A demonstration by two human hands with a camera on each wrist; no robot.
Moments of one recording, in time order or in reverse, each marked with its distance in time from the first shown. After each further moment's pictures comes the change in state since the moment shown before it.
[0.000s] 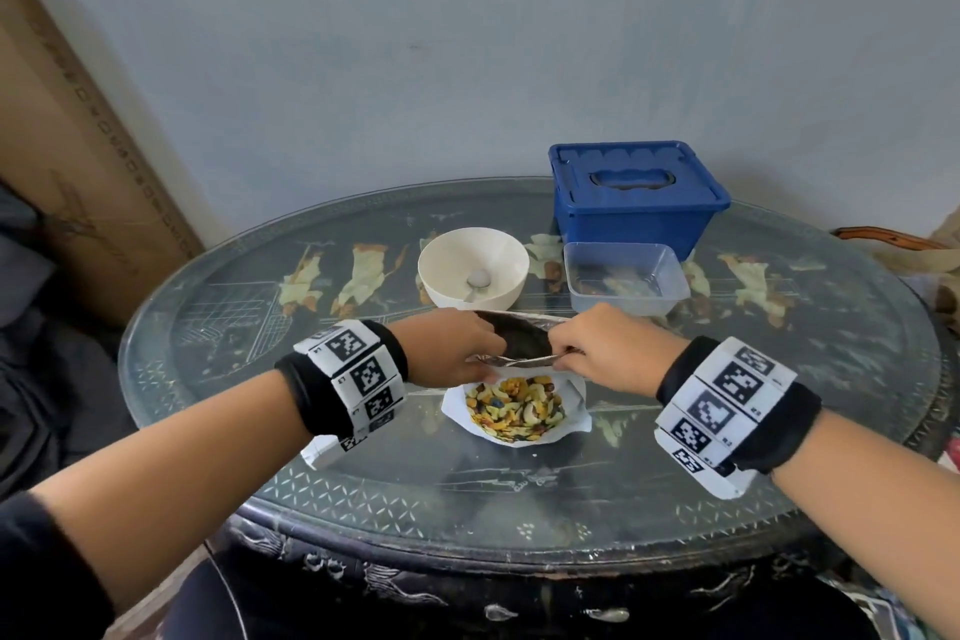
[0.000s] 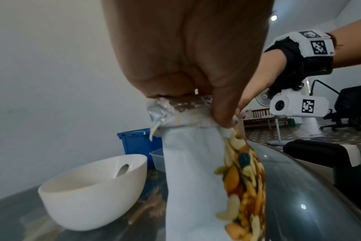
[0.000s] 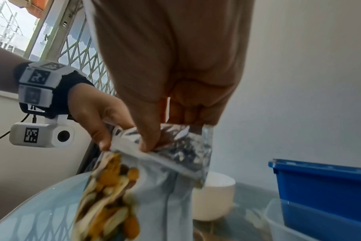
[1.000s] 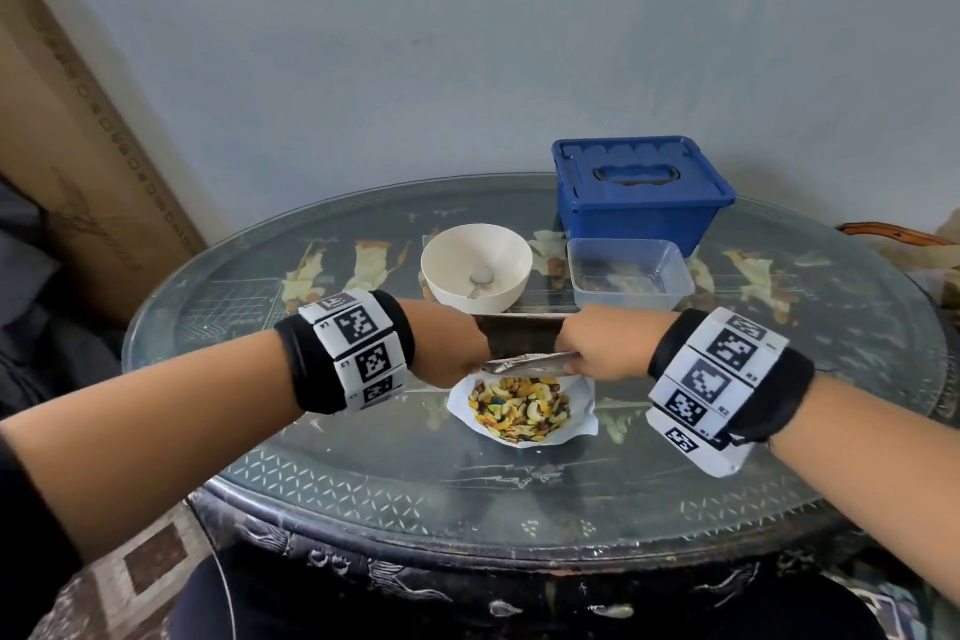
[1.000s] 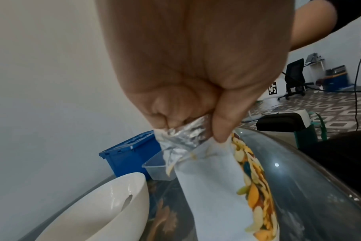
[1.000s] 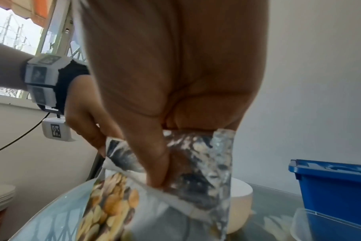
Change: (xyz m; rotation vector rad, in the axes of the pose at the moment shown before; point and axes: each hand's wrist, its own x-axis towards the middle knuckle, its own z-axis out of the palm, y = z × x) left_hand -0.003 0.009 -0.016 0.319 -0.289 -0.045; right_hand 0.014 -0.008 -0.007 -0.194 -0.251 0.006
